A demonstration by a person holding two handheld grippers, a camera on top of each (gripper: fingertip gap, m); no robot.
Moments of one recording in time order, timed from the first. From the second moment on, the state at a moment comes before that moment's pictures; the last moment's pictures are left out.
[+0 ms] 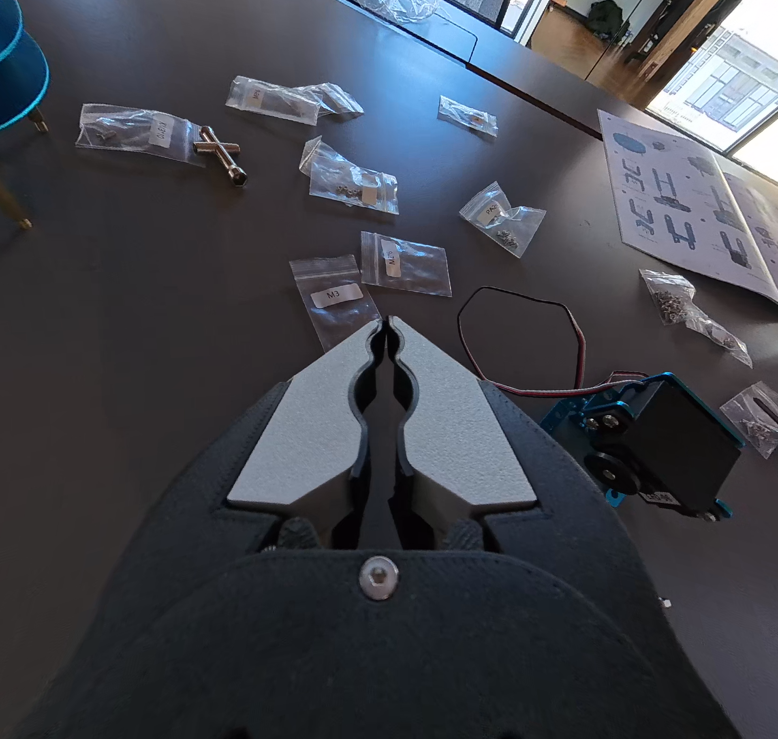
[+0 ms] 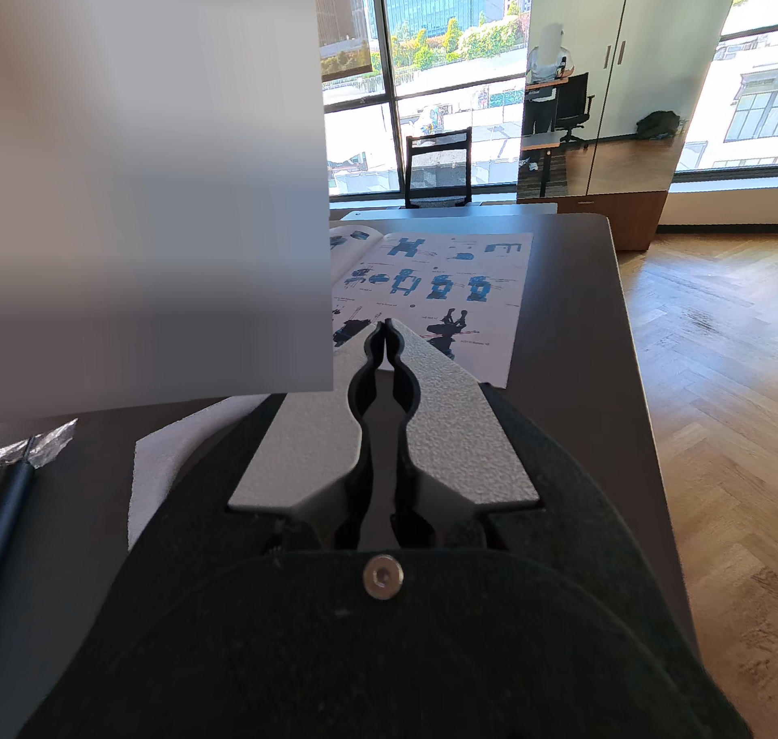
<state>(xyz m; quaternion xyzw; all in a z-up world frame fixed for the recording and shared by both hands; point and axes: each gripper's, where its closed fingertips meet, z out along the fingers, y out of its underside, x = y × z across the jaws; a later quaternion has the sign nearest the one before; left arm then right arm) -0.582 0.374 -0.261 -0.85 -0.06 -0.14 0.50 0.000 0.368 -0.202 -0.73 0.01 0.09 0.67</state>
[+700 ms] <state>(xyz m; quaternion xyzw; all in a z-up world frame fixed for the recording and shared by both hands) -0.588 0.366 -0.235 -0.79 -0.09 -0.21 0.56 -0.026 0.381 -0.228 -0.79 -0.09 -0.03 0.60</state>
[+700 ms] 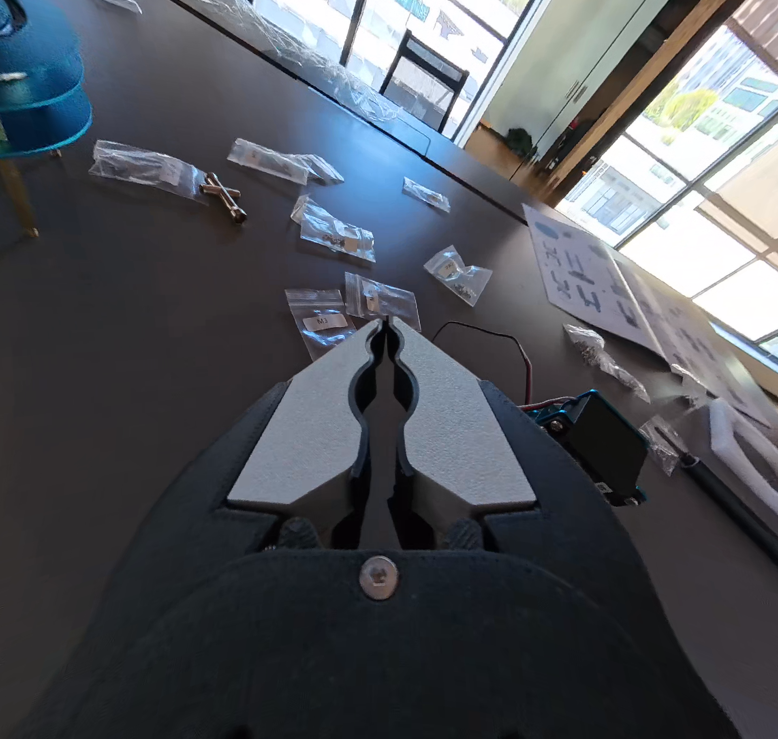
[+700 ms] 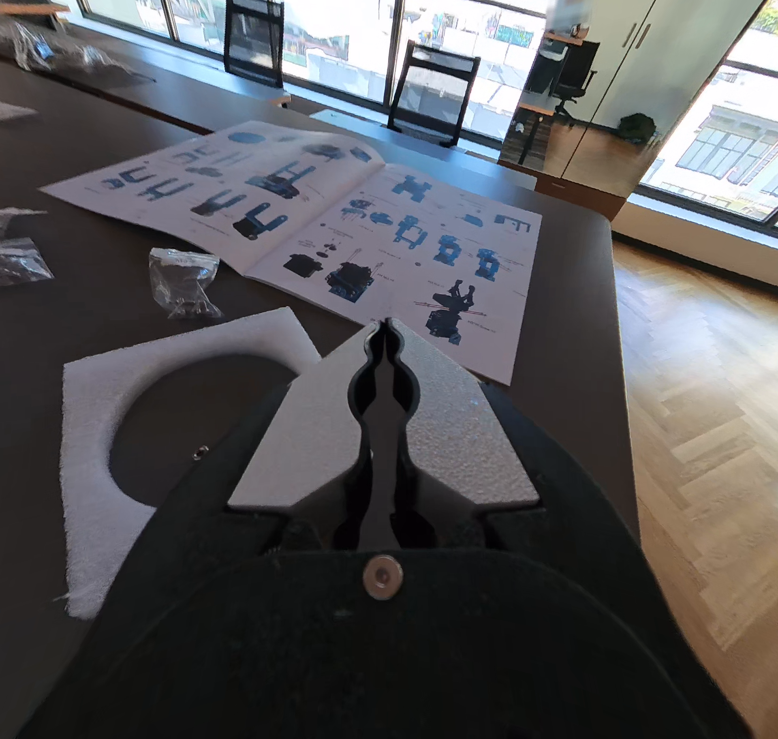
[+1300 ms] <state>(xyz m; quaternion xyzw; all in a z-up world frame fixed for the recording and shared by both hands) -0.582 0.360 -0.220 -0.77 -0.07 -0.23 0.60 -0.030 0.383 -0.230 -0.79 -0.11 -0.03 0.60</state>
